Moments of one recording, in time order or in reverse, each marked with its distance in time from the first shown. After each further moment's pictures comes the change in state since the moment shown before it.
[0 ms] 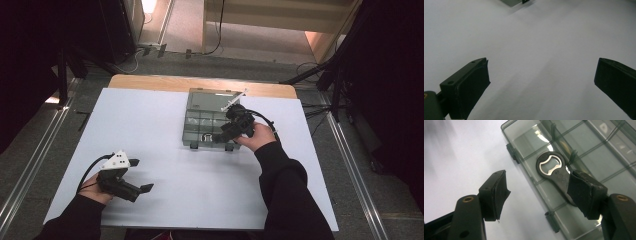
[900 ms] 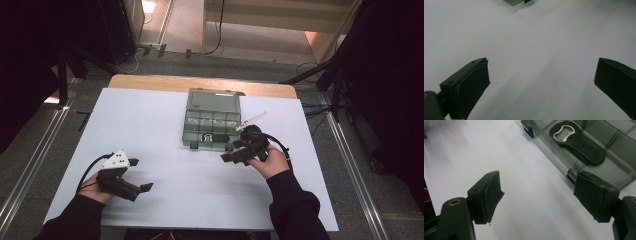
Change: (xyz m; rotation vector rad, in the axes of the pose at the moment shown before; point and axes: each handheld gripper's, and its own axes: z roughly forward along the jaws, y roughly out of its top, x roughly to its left) left arm 0.002 0.000 0.000 0.000 0.007 -0.005; right arm 0.035 -0.066 -0.016 -0.093 -0.028 0.088
